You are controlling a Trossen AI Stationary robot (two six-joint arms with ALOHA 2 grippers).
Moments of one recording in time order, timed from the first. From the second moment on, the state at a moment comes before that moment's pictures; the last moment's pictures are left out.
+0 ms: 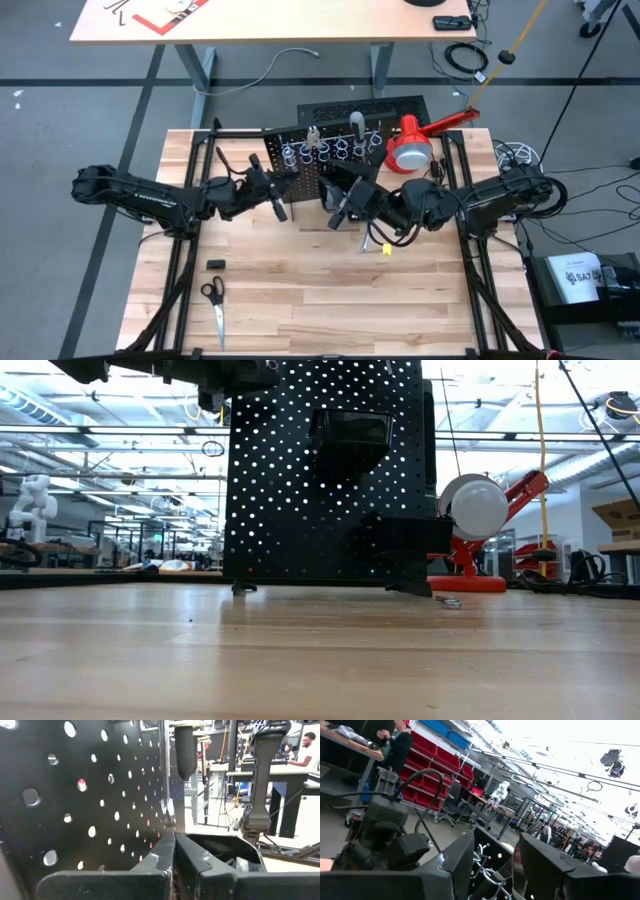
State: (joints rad) left arm -0.06 1.13 0.60 0.62 -0.49 0.12; right arm 0.27 1.55 1.44 0.44 0.80 -0.66
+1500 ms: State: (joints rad) left arm -0.06 1.13 0.60 0.70 -0.47 0.12; right arm 0.16 2.00 2.00 0.15 0.96 -0.51
